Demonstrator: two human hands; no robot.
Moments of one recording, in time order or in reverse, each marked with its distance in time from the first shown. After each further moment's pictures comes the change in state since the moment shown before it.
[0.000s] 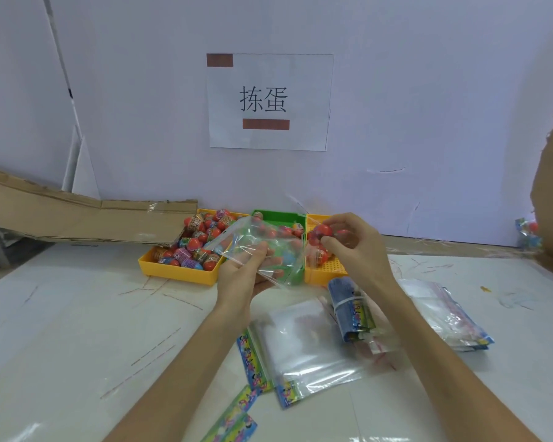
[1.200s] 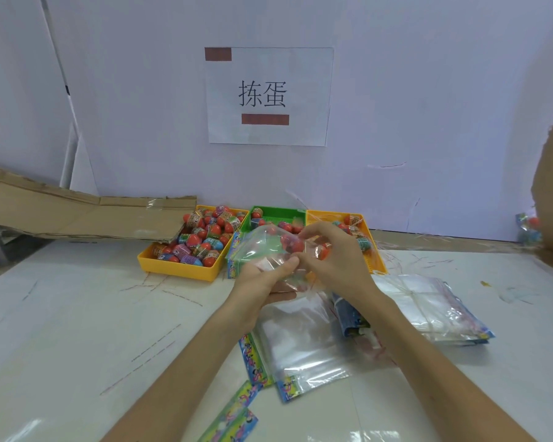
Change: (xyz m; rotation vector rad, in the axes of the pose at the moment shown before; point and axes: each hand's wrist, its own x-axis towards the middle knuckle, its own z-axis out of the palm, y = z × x) left_hand -0.007 -0.008 0.006 0.190 -0.311 -0.082; right_hand -0.014 -0.003 0.025 -0.208 -0.125 -0.168
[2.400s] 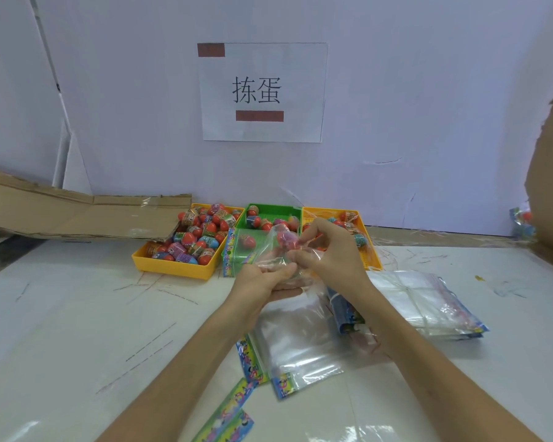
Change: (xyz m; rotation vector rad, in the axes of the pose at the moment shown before) left_hand 0.001 -0.007 0.001 -0.024 -0.046 -0.020; right_hand -0.004 -0.012 -0.004 0.147 -0.003 0.128
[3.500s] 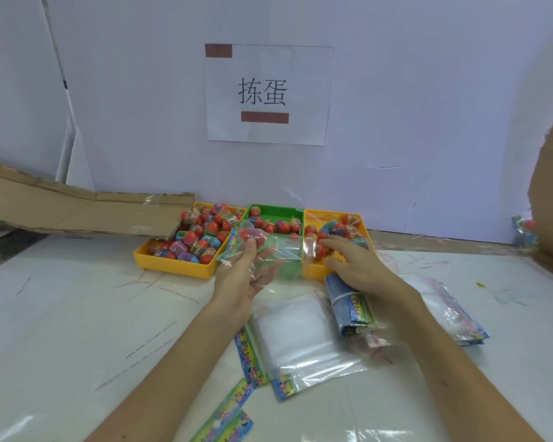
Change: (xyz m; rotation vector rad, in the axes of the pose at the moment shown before) left_hand 0.004 0.010 -0.010 -0.360 0.344 0.028; right_hand 0.020 0.050 -0.036 -0.571 -0.441 0.269
